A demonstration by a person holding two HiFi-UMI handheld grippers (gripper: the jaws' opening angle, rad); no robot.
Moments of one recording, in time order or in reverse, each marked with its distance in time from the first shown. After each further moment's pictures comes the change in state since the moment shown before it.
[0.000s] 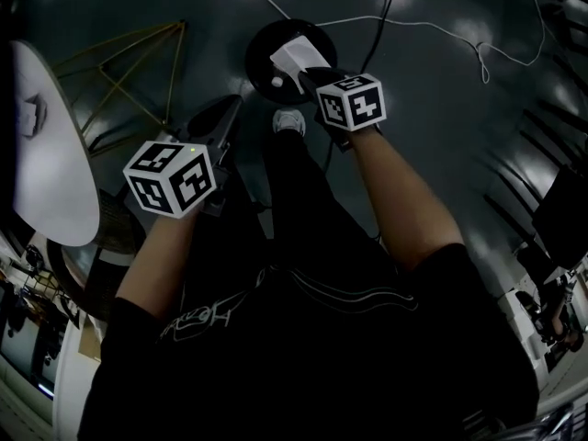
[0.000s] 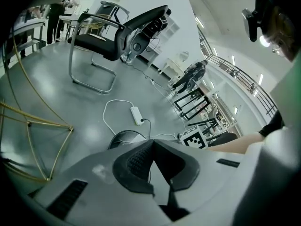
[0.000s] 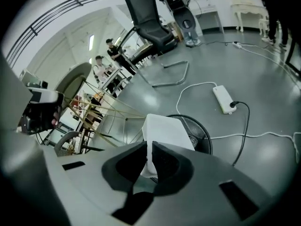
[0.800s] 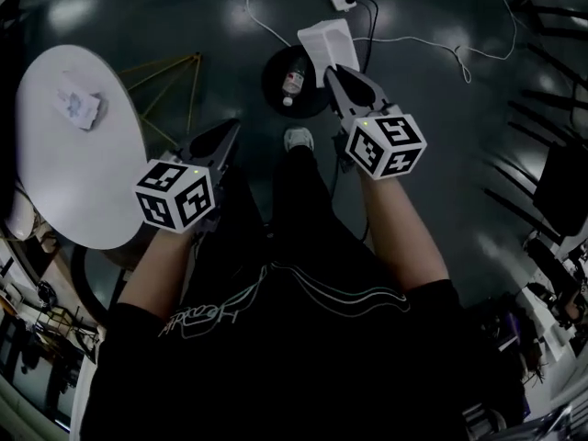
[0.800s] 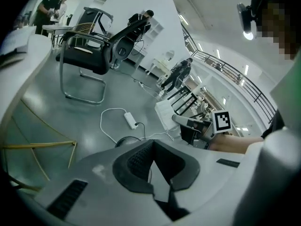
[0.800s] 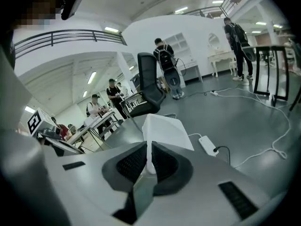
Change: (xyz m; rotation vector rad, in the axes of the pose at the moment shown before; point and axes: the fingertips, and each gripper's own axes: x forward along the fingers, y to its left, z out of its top) left arm -0.104 -0.011 0.036 0.150 0.018 -0.086; right arm -0.164 0.105 0.131 0.016 -0.573 -0.189
